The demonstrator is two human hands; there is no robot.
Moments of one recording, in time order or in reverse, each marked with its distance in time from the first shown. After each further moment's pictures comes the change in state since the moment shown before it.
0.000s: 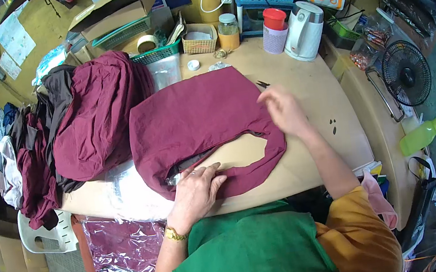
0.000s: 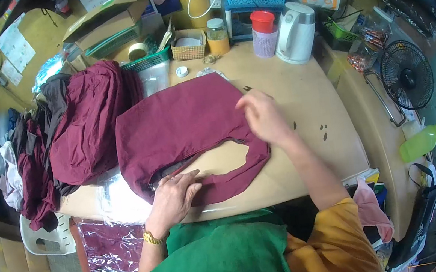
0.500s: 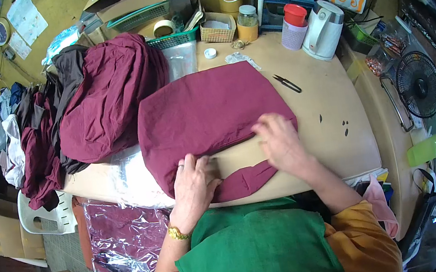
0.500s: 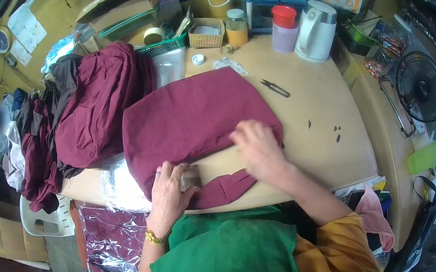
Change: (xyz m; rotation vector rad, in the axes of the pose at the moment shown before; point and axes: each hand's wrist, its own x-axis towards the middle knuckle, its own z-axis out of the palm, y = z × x) left_hand -0.021 -0.009 -0.005 0.043 -0.119 -0.337; right_hand -0.062 -0.062 0.028 -0.342 -0.502 -0.233
